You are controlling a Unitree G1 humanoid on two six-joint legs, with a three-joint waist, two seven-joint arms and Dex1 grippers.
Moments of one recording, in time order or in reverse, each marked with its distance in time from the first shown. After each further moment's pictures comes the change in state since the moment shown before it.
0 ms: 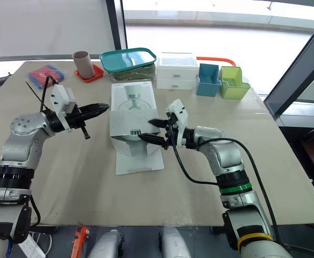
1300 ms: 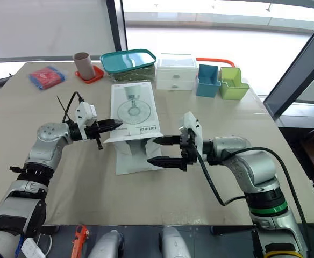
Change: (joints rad) left arm -0.072 -0.089 -0.075 0.347 0.098 -0.233 -0.085; right arm 0.133 -0.182 -0.036 -0.313 0.189 0.167 0.124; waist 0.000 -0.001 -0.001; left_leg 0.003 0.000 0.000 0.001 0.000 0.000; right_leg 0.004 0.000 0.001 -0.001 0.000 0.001
